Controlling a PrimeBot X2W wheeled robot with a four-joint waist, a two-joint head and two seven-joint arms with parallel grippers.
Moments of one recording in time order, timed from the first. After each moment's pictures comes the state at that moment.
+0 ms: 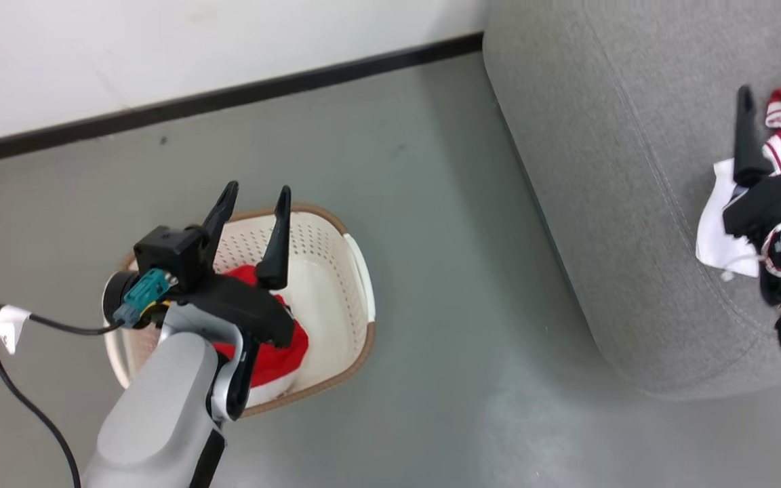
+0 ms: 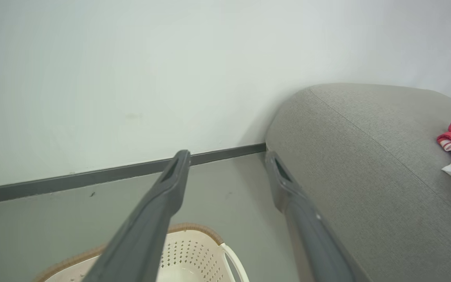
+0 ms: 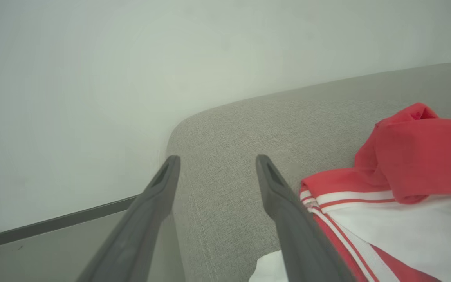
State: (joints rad) left arm -0.60 0.17 -0.48 0.54 -0.61 0.01 -0.23; right arm -0.81 -0.32 0.19 0.85 0.47 0.06 -0.25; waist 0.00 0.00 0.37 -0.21
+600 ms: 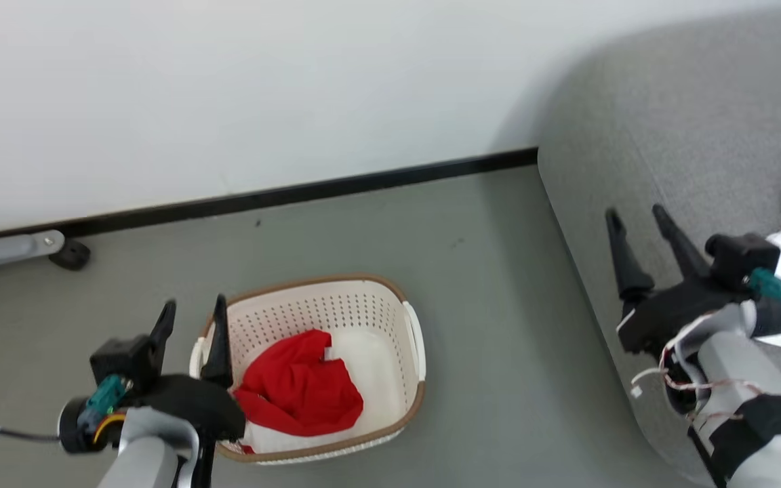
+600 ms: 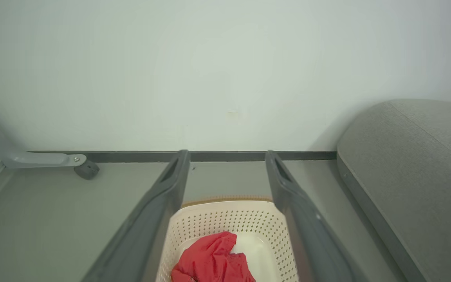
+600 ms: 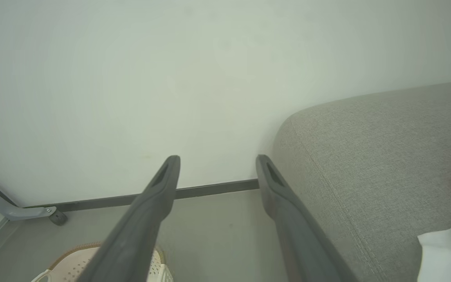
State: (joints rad) left arm -0.36 0.22 -0.37 0.56 -0.62 0.07 -0.25; right arm -0.57 -0.18 0.29 0.72 0.43 0.09 -0.25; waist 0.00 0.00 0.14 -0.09
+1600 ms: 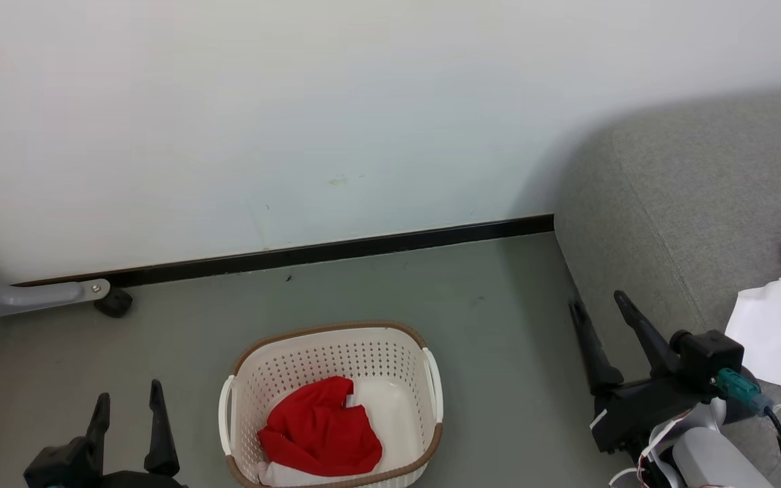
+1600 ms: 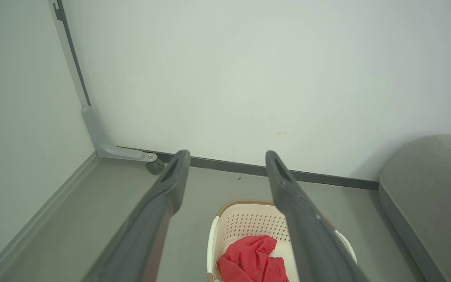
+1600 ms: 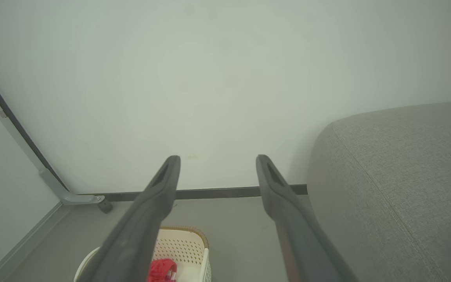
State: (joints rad) left arm -0.04 0.23 -0.15 0.35 -0.54 0.12 -0.25; right arm -0.27 -0.14 0.32 0.46 0.38 0.07 -0.25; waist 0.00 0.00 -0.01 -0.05
